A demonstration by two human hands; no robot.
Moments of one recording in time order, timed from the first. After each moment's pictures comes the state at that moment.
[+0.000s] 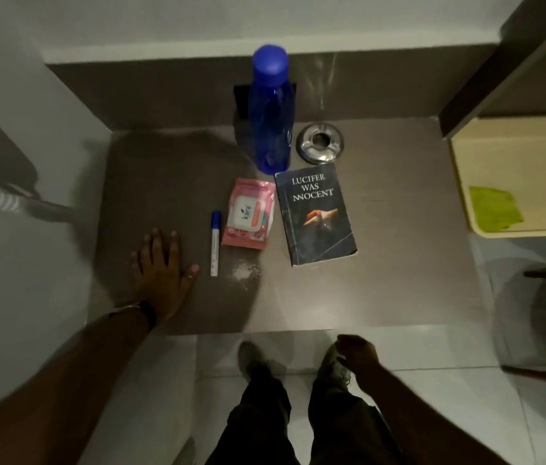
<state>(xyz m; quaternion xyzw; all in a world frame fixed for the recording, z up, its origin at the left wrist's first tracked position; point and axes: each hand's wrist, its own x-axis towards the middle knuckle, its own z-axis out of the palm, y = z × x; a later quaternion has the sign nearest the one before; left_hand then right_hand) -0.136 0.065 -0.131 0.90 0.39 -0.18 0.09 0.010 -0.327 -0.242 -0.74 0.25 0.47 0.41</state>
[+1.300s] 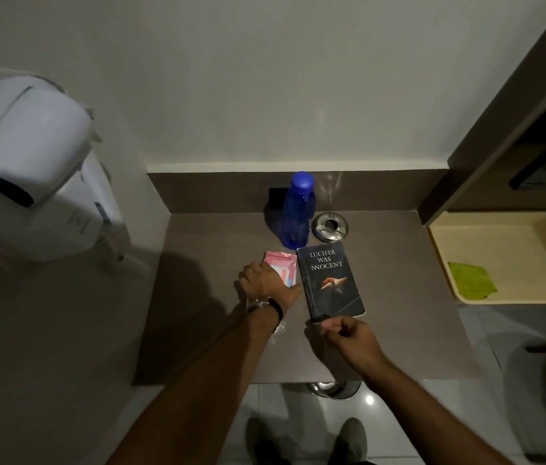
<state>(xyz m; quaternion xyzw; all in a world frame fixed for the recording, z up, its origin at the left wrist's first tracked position) 0.015 0.007 -0.046 0.87 0.45 -0.14 0.10 0.046 -0.203 -0.045 -0.81 -0.05 0.37 0.45</state>
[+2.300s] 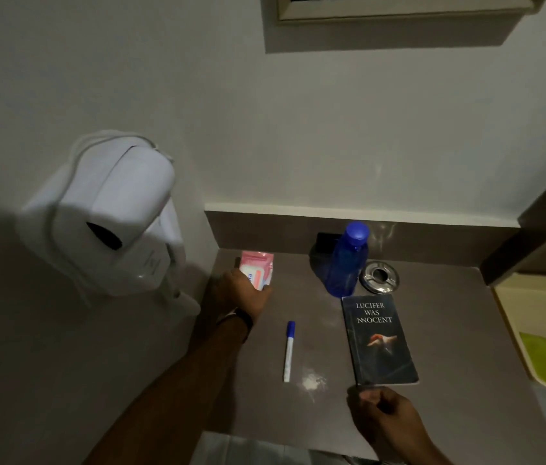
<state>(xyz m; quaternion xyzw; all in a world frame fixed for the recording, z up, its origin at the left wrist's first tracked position) -0.039 0.147 0.004 0.80 0.57 0.03 0.19 0.024 -0.187 -0.048 -0.75 0.03 0.41 0.52</state>
